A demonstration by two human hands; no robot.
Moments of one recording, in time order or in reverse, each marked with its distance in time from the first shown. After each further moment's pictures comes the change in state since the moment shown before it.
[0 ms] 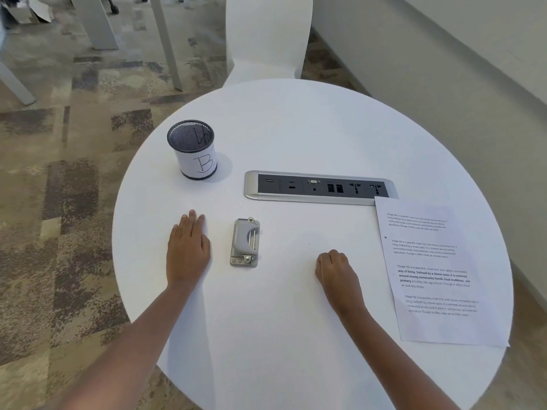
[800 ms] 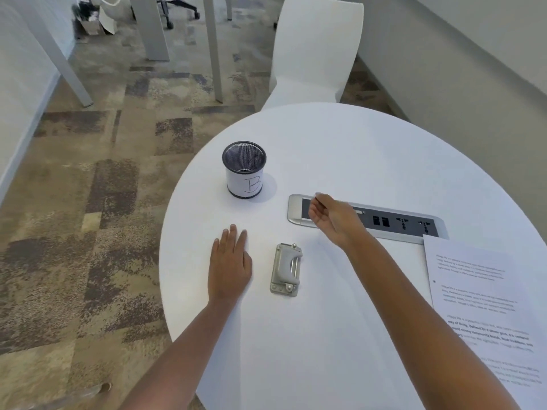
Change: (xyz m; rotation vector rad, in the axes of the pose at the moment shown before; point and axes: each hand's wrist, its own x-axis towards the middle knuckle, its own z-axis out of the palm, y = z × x) left_hand 0.010 -0.002 -0.003 0.026 -0.014 -0.016; right_hand 0.155 -0.103 -0.080 1.919 -0.339 0.658
